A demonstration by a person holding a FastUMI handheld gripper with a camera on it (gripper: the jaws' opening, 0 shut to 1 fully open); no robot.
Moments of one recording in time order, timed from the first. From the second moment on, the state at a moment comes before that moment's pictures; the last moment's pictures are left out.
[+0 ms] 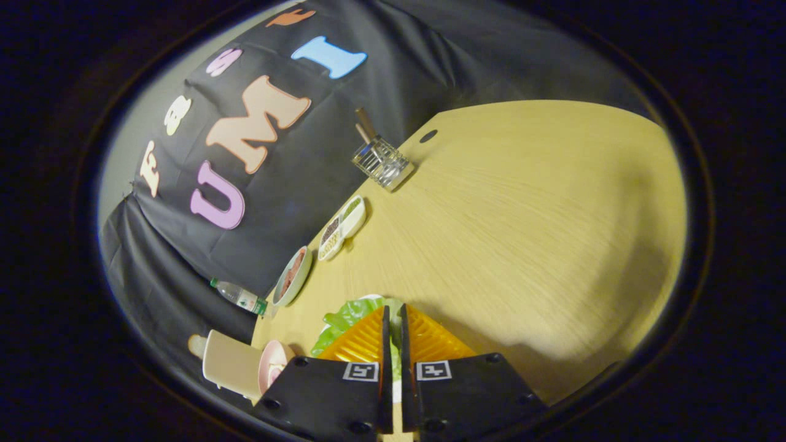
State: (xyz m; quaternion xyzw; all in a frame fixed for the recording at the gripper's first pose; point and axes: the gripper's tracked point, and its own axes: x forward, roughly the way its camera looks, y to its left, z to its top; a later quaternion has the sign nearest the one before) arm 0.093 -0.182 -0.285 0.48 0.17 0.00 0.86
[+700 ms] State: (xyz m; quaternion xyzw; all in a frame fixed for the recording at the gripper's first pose) arm 0.082 -0.172 -0.227 0.43 0.13 -0.02 0.89
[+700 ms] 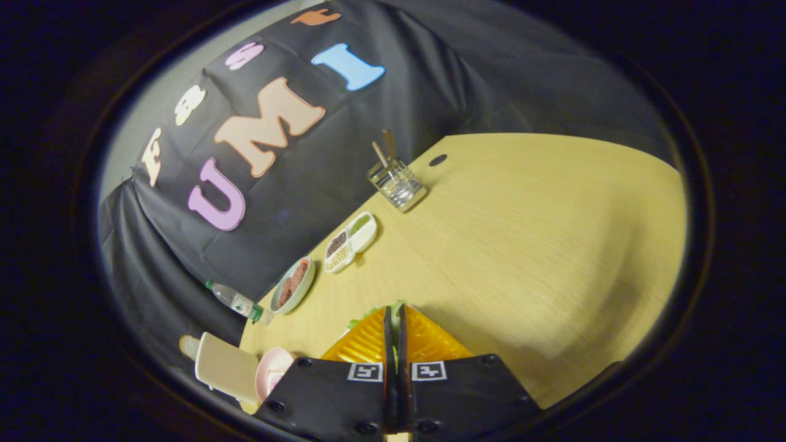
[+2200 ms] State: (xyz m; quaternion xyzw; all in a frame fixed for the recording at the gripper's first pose) arm 0.056 0.095 -0.147 0.44 0.13 0.10 0.88
